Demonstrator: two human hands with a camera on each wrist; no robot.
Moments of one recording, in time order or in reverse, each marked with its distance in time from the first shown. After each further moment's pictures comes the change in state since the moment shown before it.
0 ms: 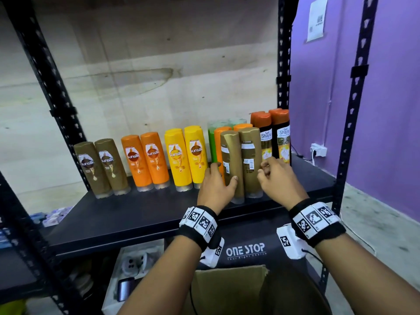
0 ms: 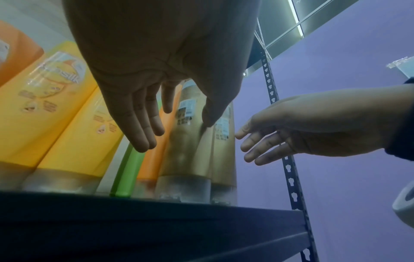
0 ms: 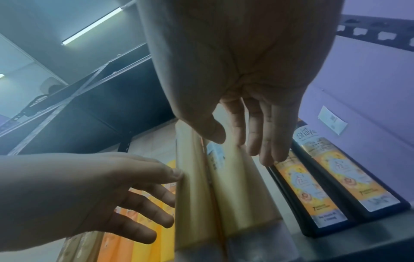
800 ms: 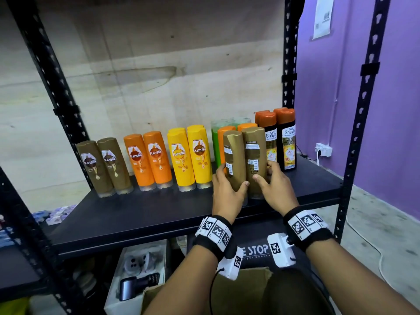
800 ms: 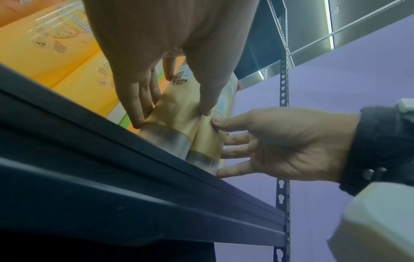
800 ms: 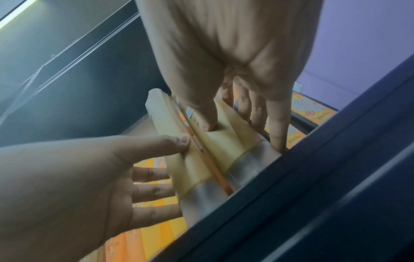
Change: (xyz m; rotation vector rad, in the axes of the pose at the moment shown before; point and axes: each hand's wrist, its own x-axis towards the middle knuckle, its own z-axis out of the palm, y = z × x) left_hand -0.011 -0.002 0.035 -0.307 0.111 -0.054; right_hand 0.006 0.020 0.047 0.335 0.029 0.085
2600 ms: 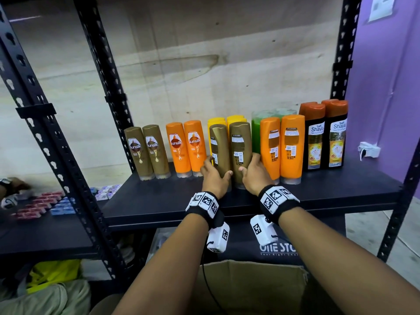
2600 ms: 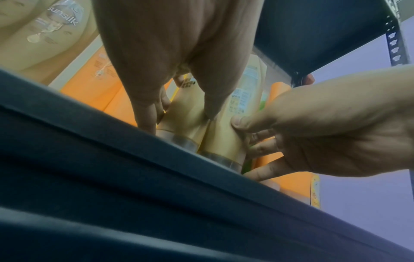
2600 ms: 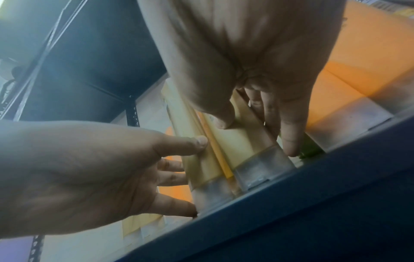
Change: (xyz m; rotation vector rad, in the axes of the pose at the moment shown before) left_hand 0.043 -0.058 -0.112 0.147 0.015 -0.246; right_hand 0.010 -0.085 0.130 -0.252 -0.202 0.019
